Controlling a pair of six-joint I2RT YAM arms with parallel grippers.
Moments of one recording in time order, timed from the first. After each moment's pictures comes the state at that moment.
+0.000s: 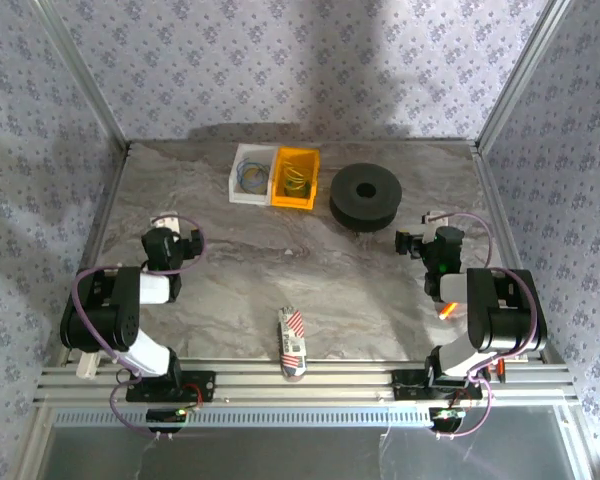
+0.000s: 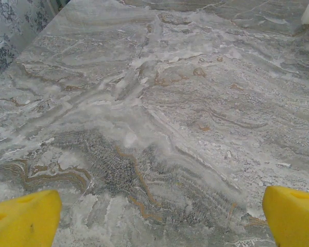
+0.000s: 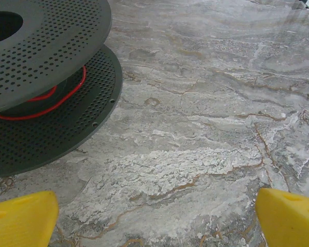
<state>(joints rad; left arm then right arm) 0.00 1.54 0.39 0.71 -0.15 -0.05 -0.05 1.52 0.38 0.68 -0.04 -0.04</state>
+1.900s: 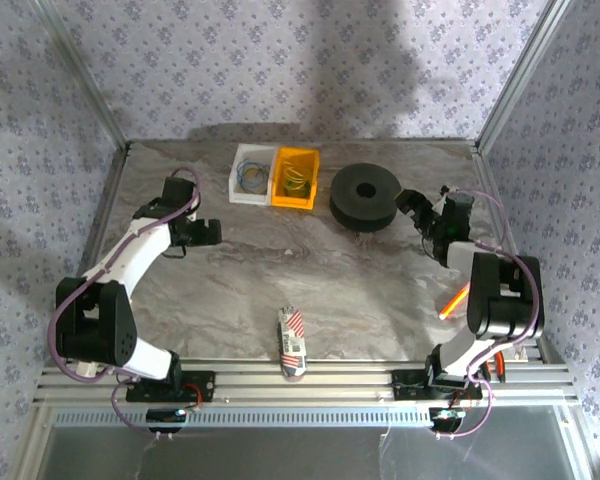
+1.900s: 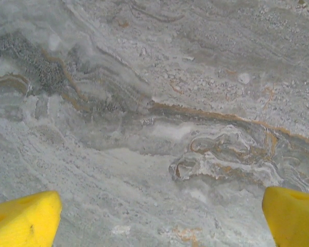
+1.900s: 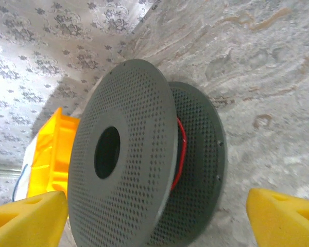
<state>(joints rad) -0.16 1.46 1.05 -0.70 -0.10 -0.21 -0.09 1.63 0.72 0.43 -0.42 0.77</state>
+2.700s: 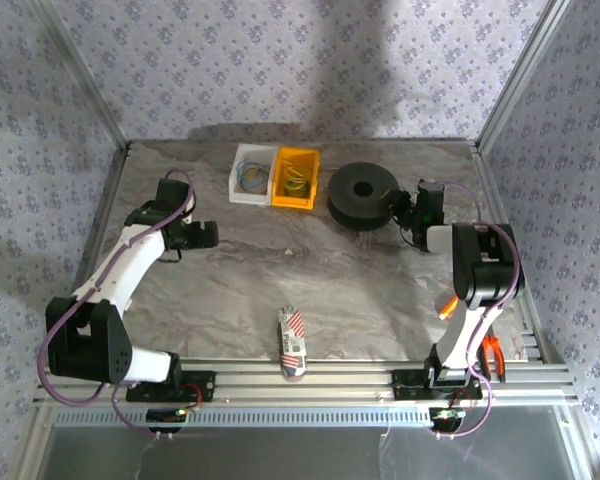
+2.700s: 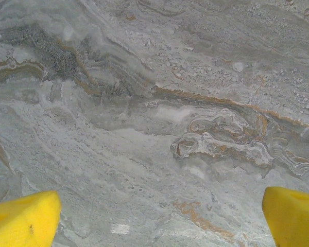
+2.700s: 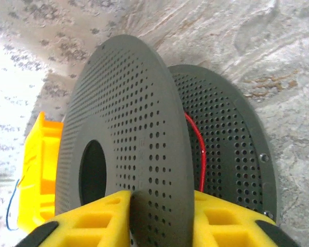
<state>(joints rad) -0.17 1.37 1.04 -0.77 -0.10 -0.22 0.02 1.84 0.87 0.46 -0.33 0.90</state>
